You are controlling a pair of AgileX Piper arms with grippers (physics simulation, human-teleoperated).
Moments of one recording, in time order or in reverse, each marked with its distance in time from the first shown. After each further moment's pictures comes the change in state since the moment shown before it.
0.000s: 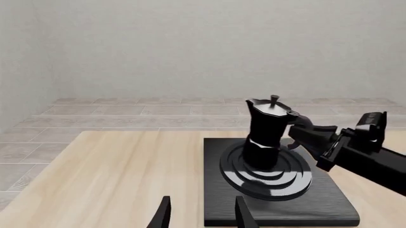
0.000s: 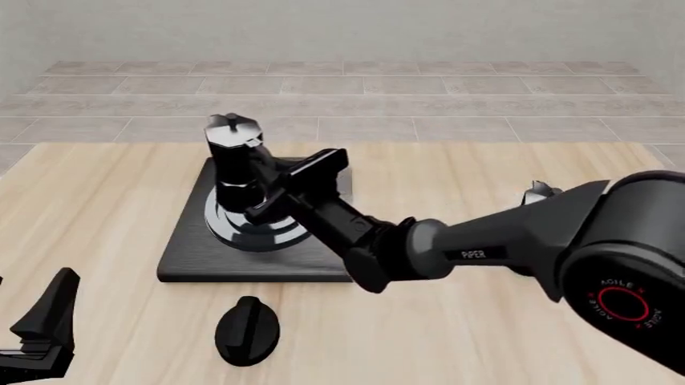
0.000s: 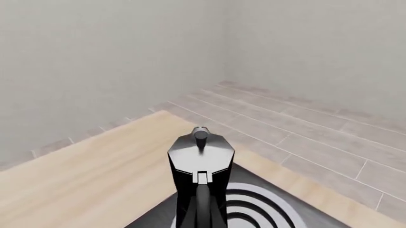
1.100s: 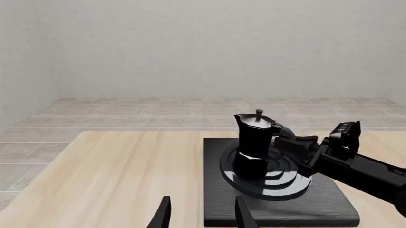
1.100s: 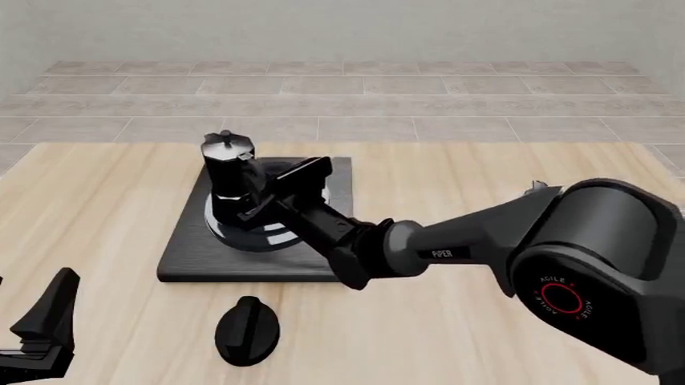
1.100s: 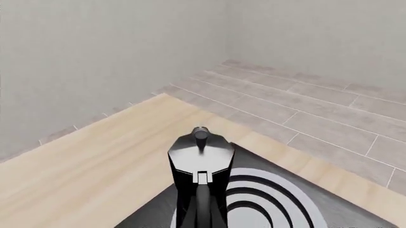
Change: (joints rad) left arm 0.000 0.000 0.000 0.000 0.000; right arm 0.004 0.106 -0.113 0.090 0.050
